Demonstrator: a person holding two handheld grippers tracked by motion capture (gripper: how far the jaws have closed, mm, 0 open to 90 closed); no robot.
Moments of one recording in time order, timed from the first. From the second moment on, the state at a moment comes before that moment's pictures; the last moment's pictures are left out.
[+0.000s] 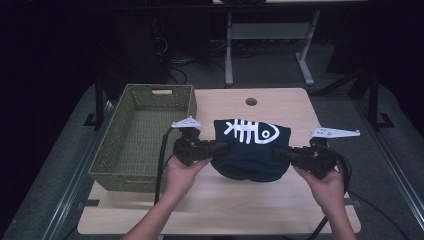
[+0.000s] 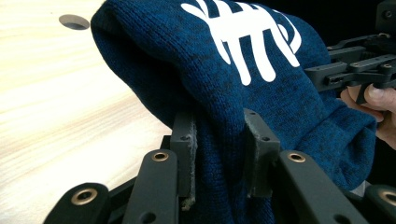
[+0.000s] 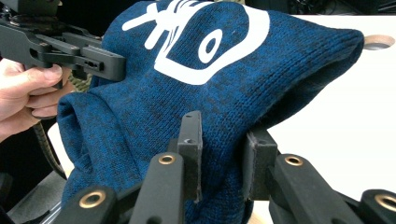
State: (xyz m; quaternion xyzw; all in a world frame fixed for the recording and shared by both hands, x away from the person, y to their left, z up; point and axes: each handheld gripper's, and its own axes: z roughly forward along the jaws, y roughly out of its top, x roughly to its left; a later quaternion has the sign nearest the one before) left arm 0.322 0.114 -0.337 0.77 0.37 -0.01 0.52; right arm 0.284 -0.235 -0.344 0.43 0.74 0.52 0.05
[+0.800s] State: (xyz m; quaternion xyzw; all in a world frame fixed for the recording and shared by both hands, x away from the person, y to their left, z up) left arm 0.327 0.151 -0.317 0.76 0.39 0.01 0.52; right arm 0.304 -0.199 -0.321 0.41 0.75 0.52 0.04
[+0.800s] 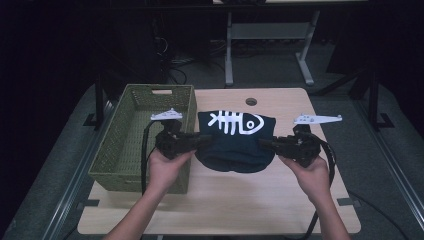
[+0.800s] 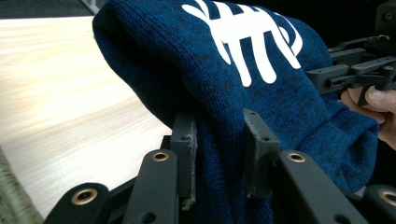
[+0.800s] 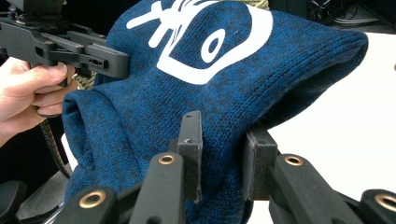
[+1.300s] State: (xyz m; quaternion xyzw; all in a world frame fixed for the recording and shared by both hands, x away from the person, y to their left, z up) left arm 0.329 0.191 -0.304 0.74 0.41 0.03 0.53; right arm 0.325 -0.161 -0.306 0.38 0.76 0.53 0.02
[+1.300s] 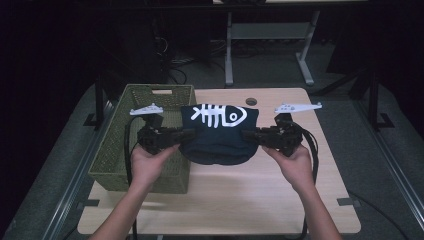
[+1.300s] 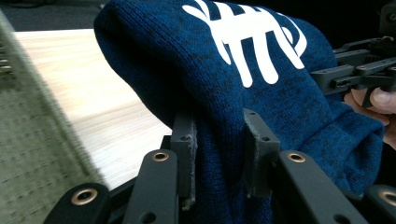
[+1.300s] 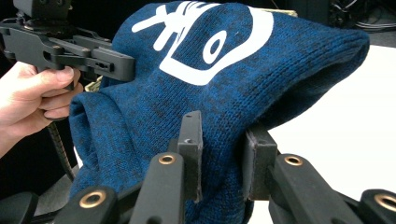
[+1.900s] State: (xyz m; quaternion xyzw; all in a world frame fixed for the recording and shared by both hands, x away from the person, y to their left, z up) left arm 0.332 0.249 -0.298 0.72 0.45 0.05 0.53; right arm 0.352 -0.099 -0.296 0.36 0.77 0.53 0.00
